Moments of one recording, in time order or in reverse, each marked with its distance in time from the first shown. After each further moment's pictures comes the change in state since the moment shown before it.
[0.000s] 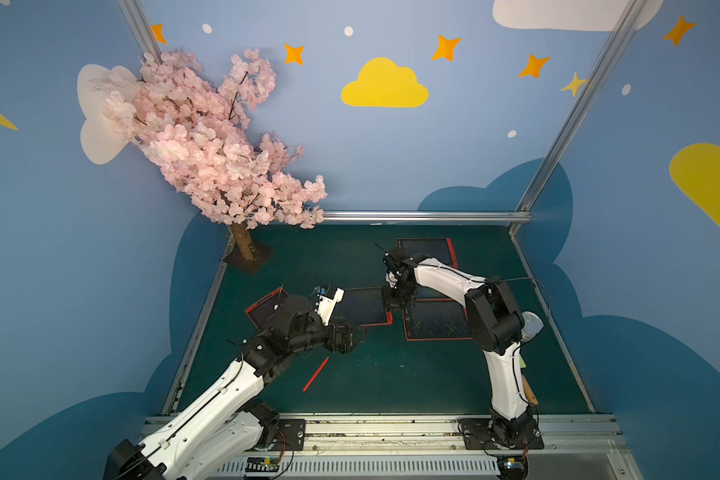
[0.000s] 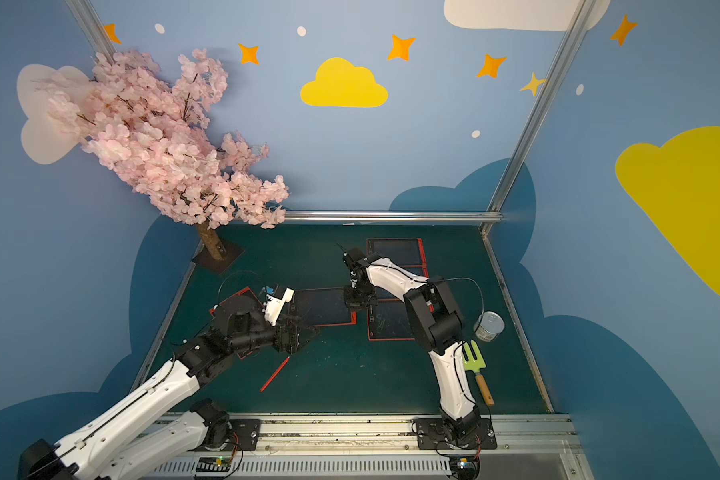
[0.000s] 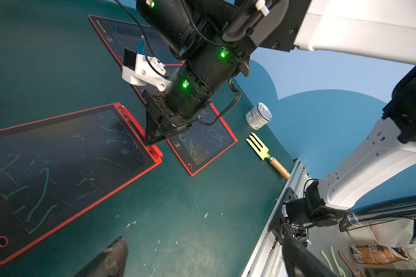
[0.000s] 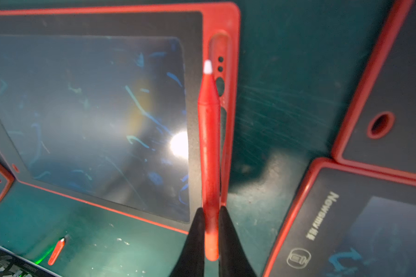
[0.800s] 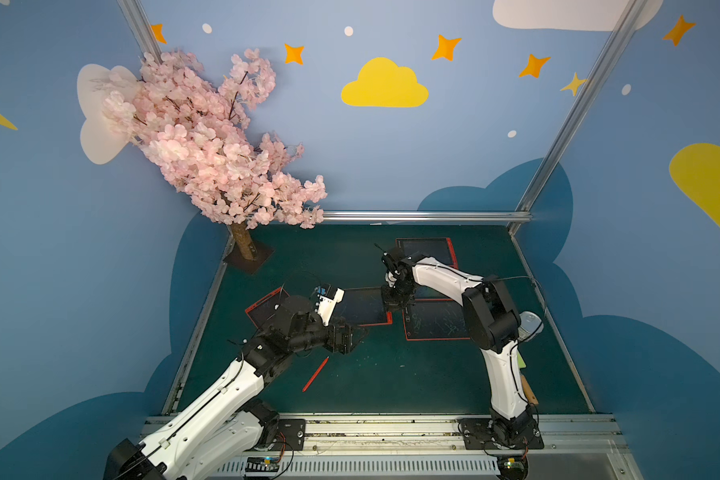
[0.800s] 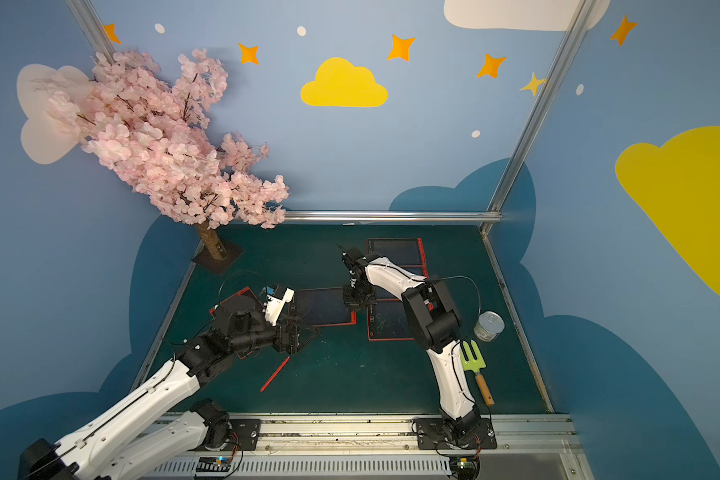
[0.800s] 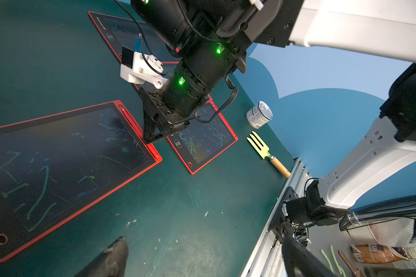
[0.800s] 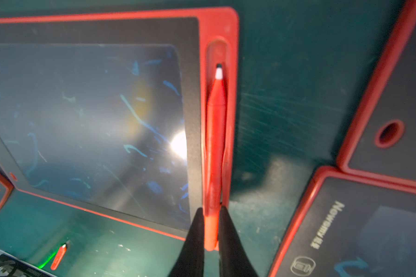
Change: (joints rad) left arm 0.000 0.002 0.000 -0.006 0.000 0.000; right arm 0.000 0.023 0.031 -0.019 0.002 0.021
